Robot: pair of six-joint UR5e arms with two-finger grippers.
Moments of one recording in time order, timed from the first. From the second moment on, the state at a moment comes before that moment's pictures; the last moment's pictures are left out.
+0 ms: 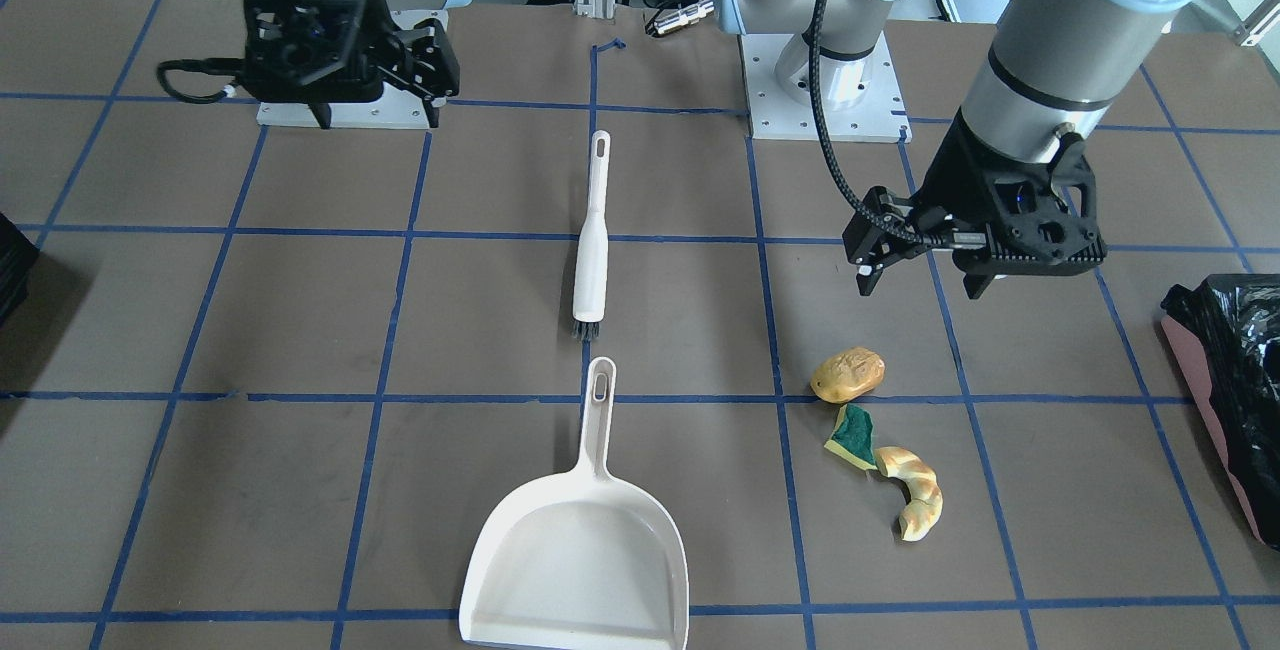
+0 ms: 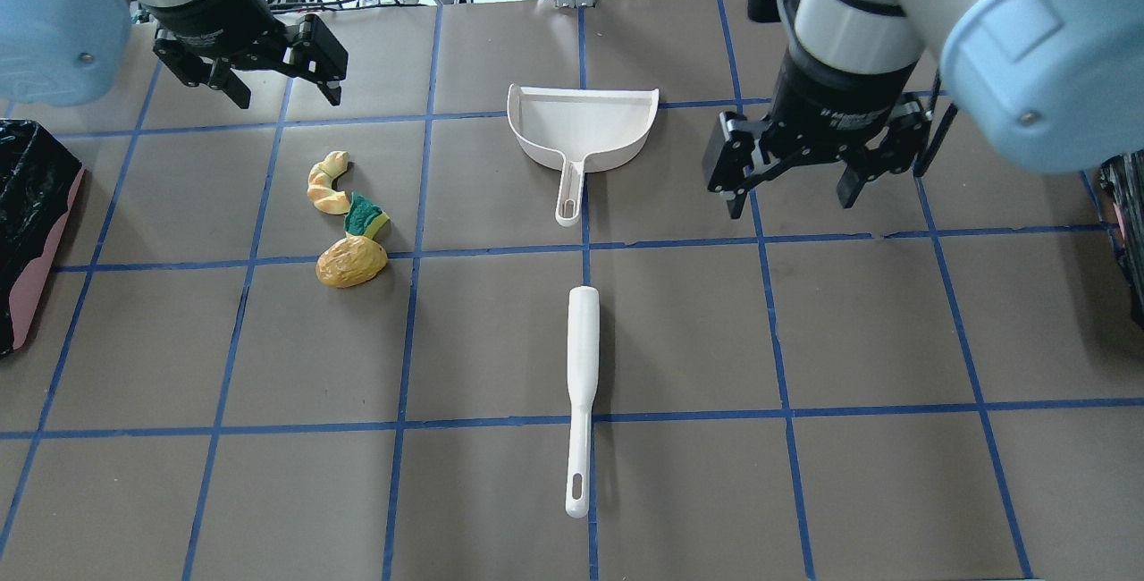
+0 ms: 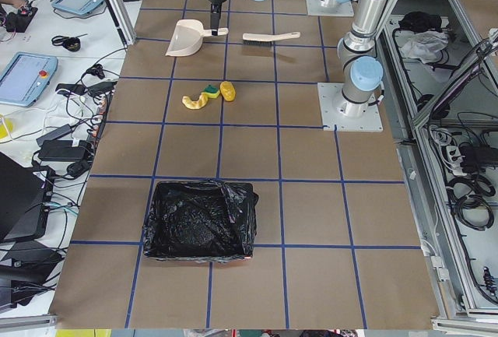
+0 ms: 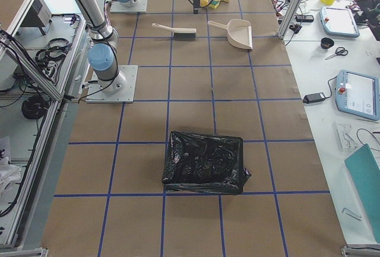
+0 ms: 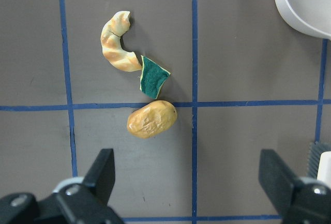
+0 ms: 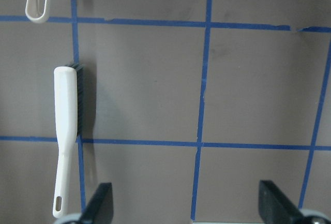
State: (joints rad) left arm -1.51 -1.70 -1.52 -1.36 1.56 0.07; right arm 1.76 -1.62 1.61 -1.44 -1.56 0.09
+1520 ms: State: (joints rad) left arm -1.76 -2.19 -1.09 -1.32 1.50 -0.15; right arm 2.18 -1.39 2.00 -1.96 -1.45 0.51
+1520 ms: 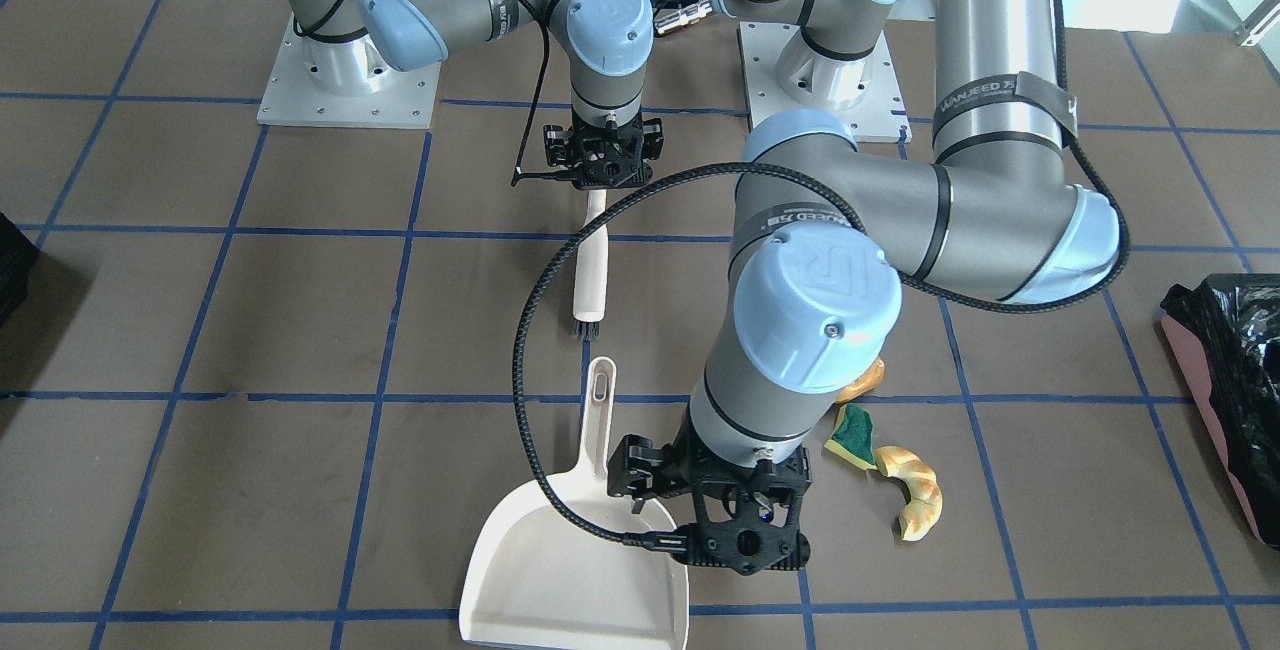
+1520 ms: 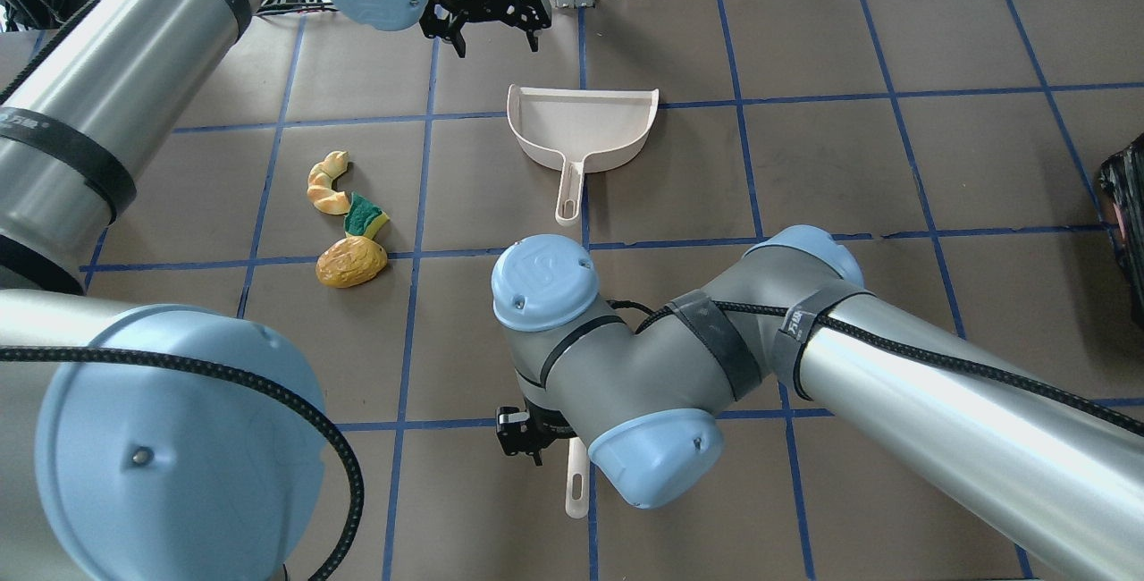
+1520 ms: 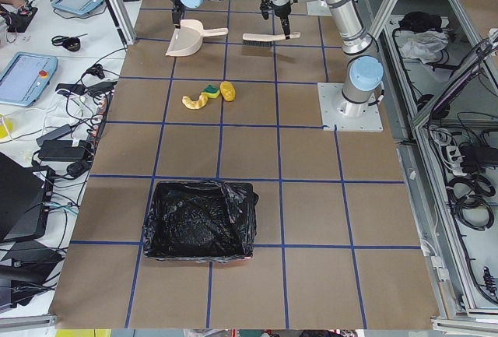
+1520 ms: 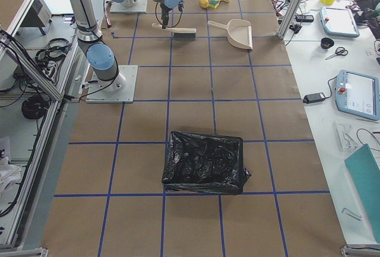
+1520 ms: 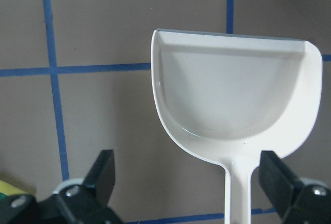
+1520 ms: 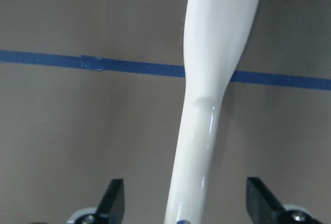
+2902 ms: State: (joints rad) left arm -1.88 -2.21 -1.31 -1.31 1.50 -0.21; right arm 2.19 -1.38 2.03 -1.96 -1.42 0.58
